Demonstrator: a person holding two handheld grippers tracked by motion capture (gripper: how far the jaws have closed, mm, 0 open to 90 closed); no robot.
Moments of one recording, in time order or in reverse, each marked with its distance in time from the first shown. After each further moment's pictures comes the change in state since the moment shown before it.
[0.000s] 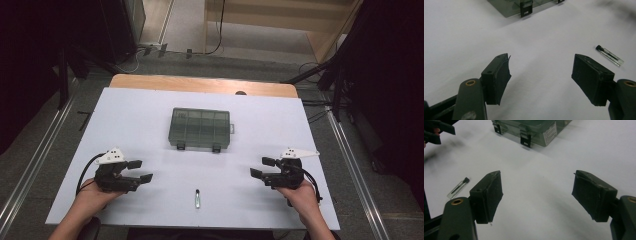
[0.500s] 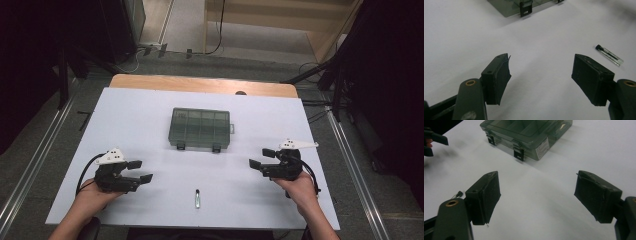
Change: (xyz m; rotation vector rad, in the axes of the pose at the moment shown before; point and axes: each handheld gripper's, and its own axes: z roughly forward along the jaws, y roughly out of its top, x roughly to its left) left arm -0.001 0.000 0.000 0.000 0.001 0.000; right arm -0.003 0.023 0.005 -0.012 -0.038 -0.006
